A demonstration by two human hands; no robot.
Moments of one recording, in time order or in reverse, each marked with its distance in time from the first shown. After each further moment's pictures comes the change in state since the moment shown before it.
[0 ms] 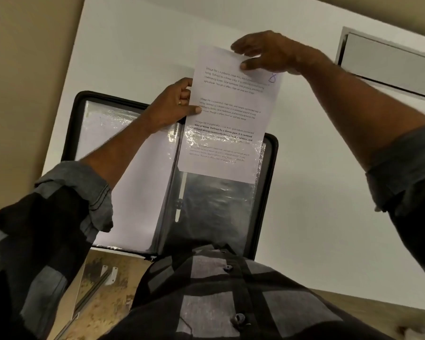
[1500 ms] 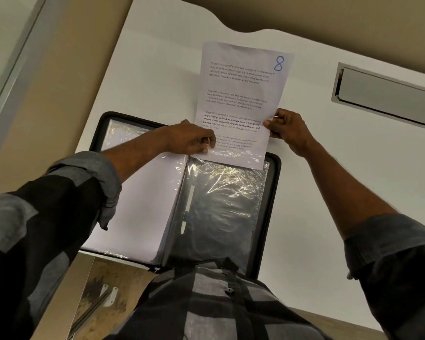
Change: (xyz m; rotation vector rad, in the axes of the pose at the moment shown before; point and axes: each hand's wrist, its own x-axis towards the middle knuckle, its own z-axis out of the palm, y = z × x) left_hand -0.009 0.003 -0.008 0.800 -0.400 0.200; right_hand -0.070 0.066 0.092 0.836 0.328 0.186
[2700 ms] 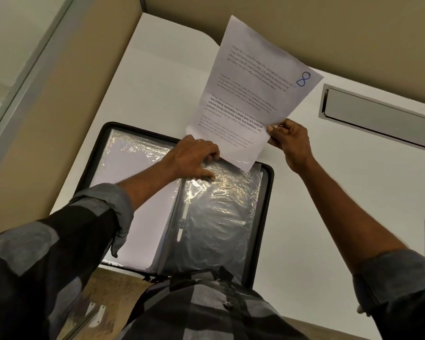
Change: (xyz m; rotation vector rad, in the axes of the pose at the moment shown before) left_hand -0.010 0.042 0.032 0.249 0.353 0.009; right_hand -0.043 -0.027 0.010 0.178 0.194 -0.138
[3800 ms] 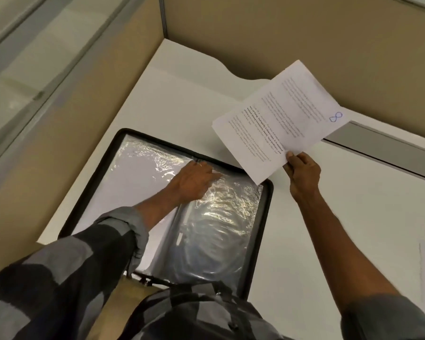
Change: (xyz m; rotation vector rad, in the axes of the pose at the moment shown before) left_hand -0.032 0.017 0.049 0.197 0.218 0.023; right_hand -0.043 0.006 -0.012 0.345 0.283 0.054
